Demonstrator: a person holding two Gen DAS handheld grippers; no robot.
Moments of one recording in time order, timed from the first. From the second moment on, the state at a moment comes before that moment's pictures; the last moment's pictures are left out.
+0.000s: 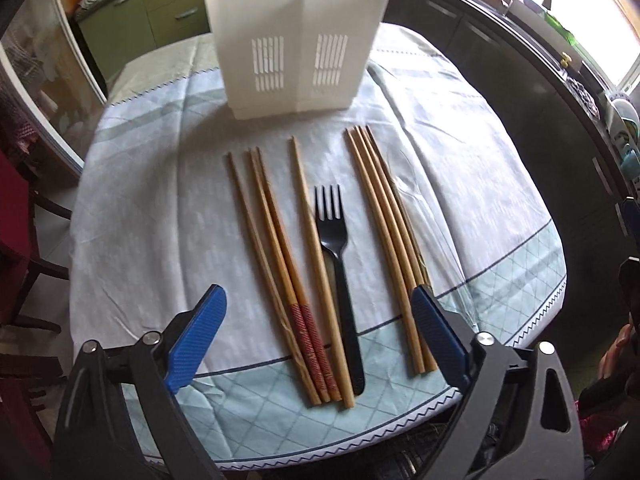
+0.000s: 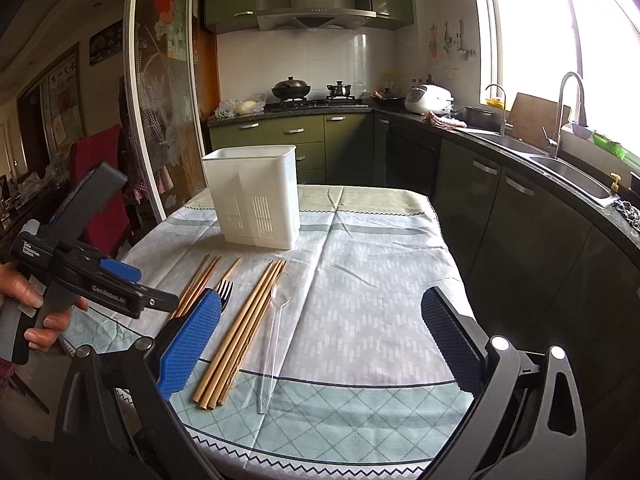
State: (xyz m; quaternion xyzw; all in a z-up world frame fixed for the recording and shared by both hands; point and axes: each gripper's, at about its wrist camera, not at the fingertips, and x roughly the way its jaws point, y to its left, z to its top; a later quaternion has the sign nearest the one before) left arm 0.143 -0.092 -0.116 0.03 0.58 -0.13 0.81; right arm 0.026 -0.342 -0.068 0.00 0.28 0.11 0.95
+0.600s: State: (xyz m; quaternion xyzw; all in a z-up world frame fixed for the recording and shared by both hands) left arm 0.170 -0.138 -0.156 0.03 0.65 -0.13 0.75; right arm 0.082 -0.351 -0.093 -0.02 0.34 0.10 0.94
